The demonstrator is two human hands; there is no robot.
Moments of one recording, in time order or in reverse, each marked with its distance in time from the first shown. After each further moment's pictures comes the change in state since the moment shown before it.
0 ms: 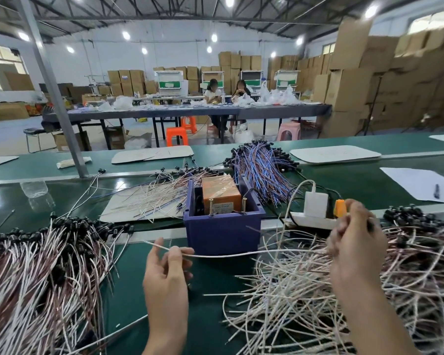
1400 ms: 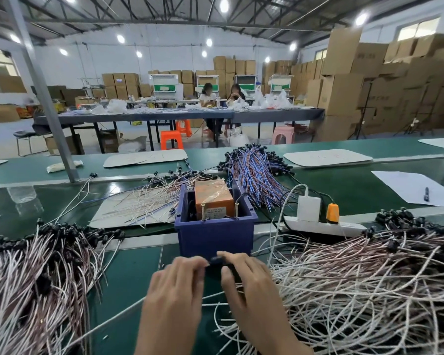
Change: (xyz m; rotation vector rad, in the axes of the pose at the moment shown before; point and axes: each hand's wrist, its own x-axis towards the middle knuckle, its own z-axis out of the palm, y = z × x) left_hand -0.023 0.017 -0.005 0.827 -0.201 0.865; right_hand -0.077 0.090 0.005 -0.974 -0.805 -0.606
